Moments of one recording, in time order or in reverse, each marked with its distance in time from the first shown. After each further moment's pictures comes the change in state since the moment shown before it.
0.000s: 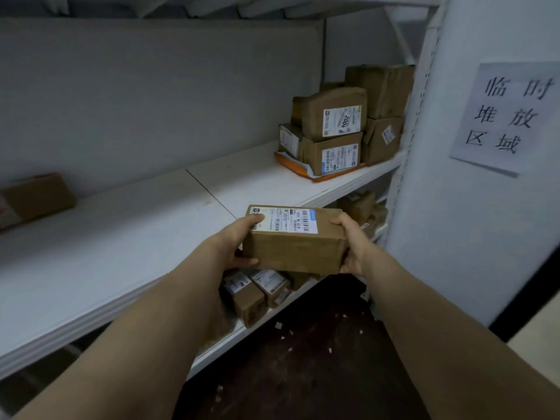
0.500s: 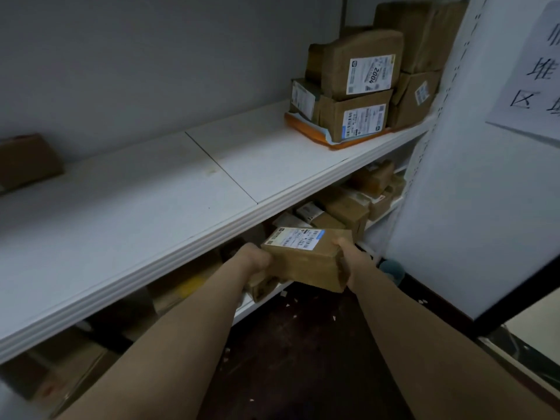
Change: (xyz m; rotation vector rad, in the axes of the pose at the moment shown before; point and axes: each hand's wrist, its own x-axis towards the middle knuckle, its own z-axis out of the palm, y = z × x) left_hand 0.081 -0.085 0.010 0.521 0.106 -0.036; right_hand 0.061 0.081 0.022 0.067 0.289 0.162
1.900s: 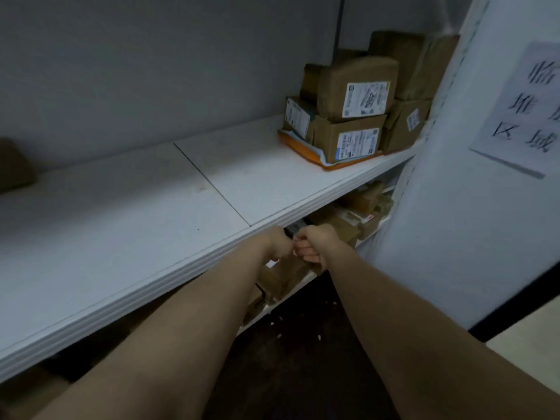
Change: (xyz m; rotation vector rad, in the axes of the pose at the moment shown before) left_hand -0.004 0.093 -0.019 0.402 -0.171 0.285; right_hand -0.017 -0.069 0.065 -0.395 -0.159 -0.194
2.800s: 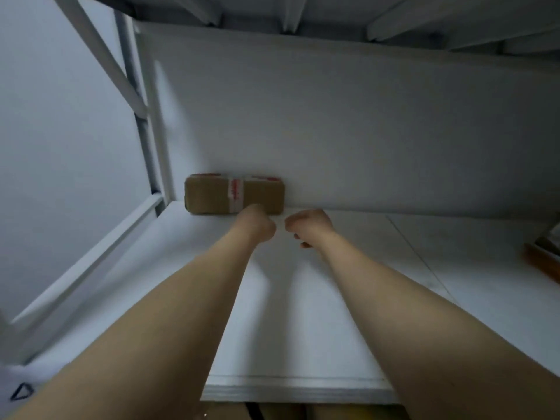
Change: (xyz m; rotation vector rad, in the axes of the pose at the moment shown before) left_hand -0.151 -0.332 -0.243 -0.370 0.930 -0.450; right_hand -0.095 -0.148 0.421 -0.614 -0.492 -0.731
